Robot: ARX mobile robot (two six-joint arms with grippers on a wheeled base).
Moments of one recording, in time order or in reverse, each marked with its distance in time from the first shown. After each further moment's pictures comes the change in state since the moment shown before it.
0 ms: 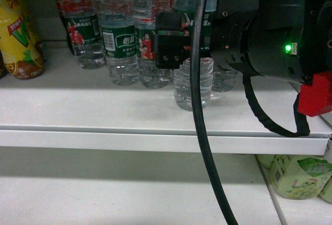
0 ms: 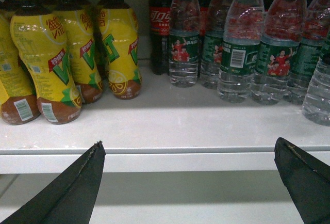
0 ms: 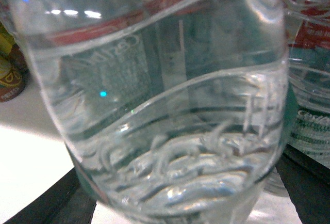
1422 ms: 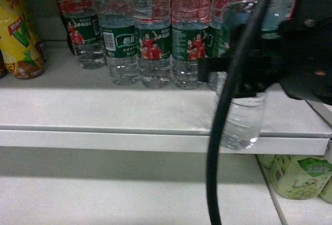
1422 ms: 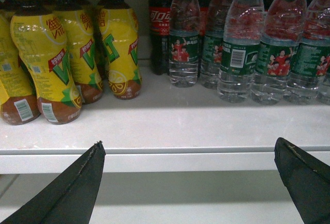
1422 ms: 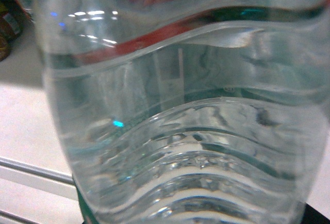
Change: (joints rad) left arm 0.000 0.000 0.000 0.000 0.000 0.000; right arm -0.004 -0.332 -0.305 -0.079 0.070 -0.034
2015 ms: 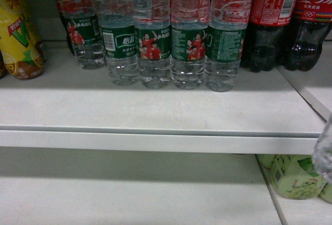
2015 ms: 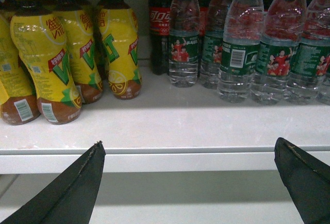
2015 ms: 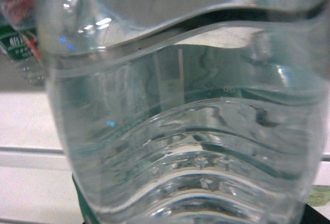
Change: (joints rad) left arm 0.000 0.000 0.000 0.000 0.000 0.000; right arm -0.197 -0.517 -0.298 -0.177 -0.057 -0.006
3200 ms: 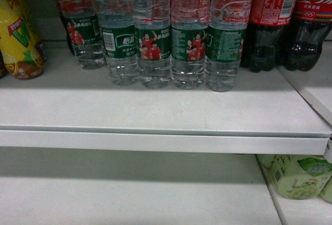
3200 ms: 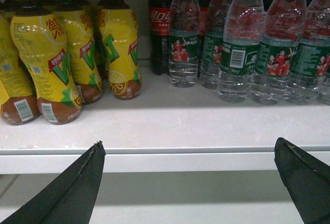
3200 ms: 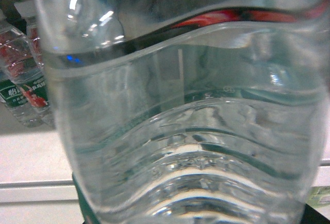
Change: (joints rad) left arm 0.000 0.000 0.000 0.000 0.000 0.000; right arm -0.147 -0.322 -0.022 -0.157 -0.044 0.000
